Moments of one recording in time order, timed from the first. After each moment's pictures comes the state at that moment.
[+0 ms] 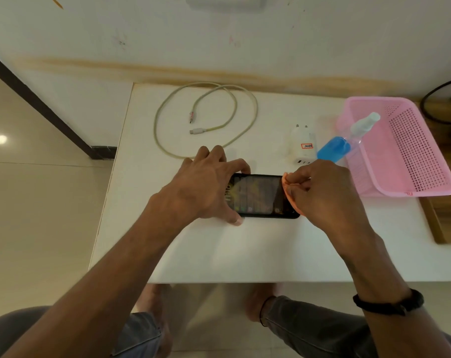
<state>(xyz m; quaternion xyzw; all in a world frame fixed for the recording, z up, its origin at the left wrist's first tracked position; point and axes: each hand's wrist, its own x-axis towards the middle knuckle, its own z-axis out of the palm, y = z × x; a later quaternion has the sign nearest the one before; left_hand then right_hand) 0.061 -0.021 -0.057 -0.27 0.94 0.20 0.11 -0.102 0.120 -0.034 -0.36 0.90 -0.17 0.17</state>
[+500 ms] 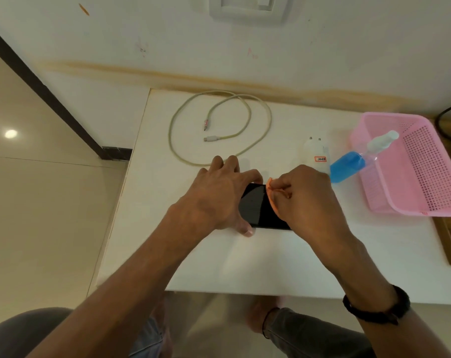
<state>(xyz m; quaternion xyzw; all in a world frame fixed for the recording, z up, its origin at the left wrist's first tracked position) 0.059 -0.017 -0.054 -0.28 0.93 0.21 0.11 -0.073 0.086 -0.040 -0.42 0.88 -0.11 0.17</state>
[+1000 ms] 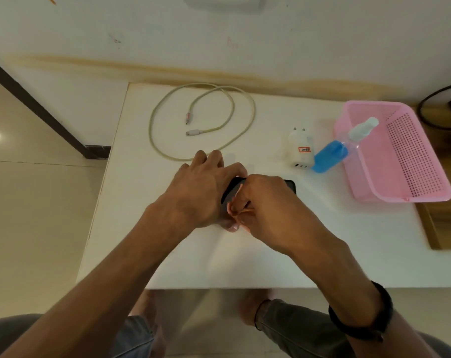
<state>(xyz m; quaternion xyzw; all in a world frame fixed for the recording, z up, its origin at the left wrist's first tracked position) 0.059 -0.014 -0.055 -0.28 0.94 0.19 0.09 -0.053 0.098 -0.023 -0.58 0.77 -0.07 0.25</state>
